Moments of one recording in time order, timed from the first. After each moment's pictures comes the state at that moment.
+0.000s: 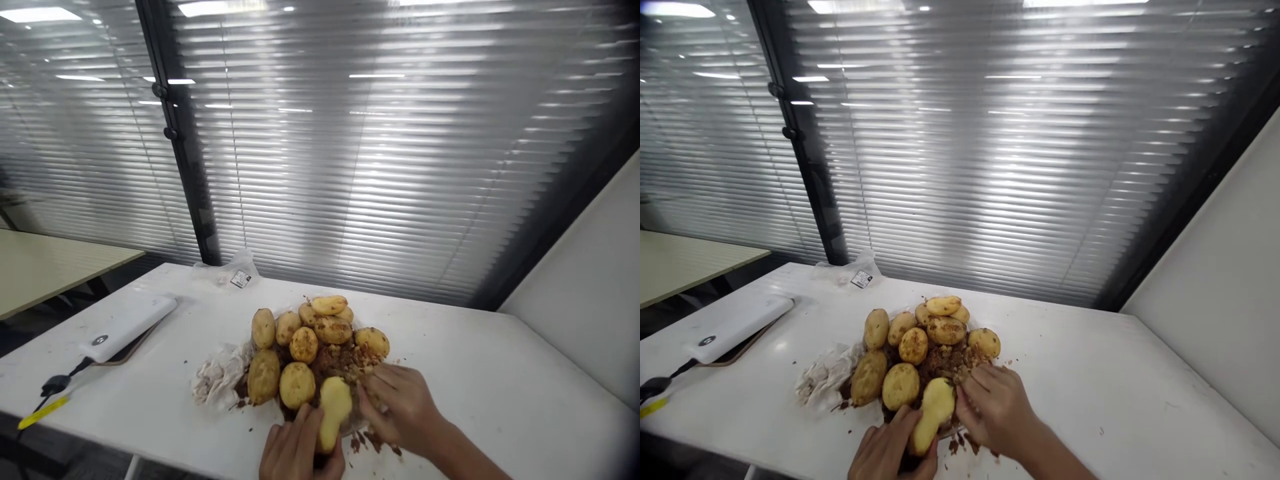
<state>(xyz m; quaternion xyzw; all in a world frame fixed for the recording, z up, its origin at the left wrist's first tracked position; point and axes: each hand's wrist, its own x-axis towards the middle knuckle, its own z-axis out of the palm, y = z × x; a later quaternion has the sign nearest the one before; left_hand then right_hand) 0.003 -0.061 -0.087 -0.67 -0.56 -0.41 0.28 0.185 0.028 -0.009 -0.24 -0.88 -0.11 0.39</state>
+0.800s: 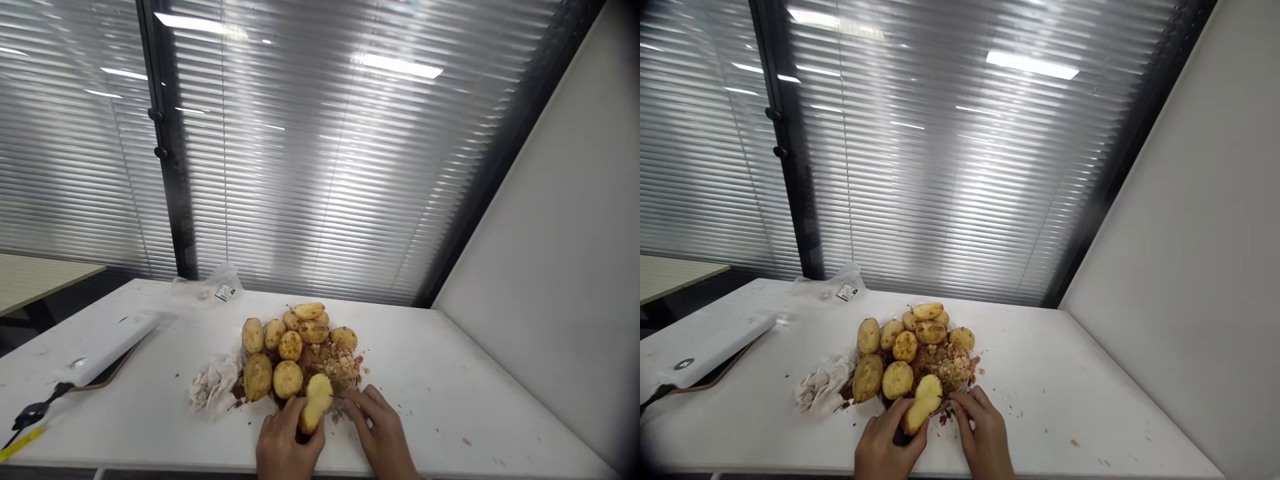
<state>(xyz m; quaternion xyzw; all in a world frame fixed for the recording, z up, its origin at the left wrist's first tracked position) -0.002 -0.063 -0.073 -0.65 -0.55 -0.50 0.19 0.177 -0.044 -0.050 -0.46 -0.76 0.06 0.47</state>
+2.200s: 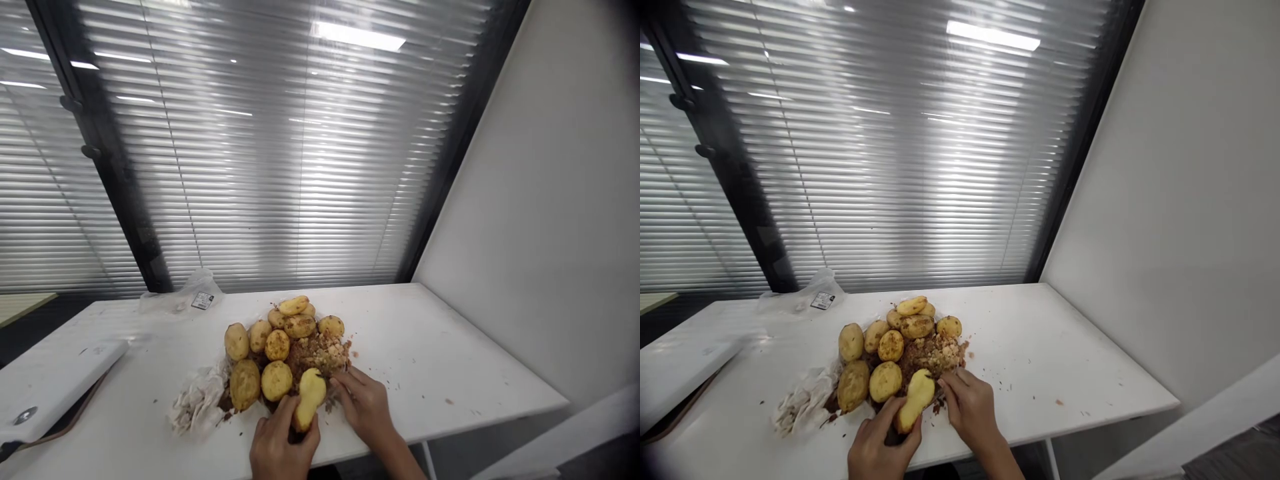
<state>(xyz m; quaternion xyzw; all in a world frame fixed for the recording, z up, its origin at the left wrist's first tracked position) -0.011 -0.062 -0.080 -0.69 -0.54 -0.45 0.16 0.173 -0.031 -0.050 -0.46 -0.76 -0.02 0.46</state>
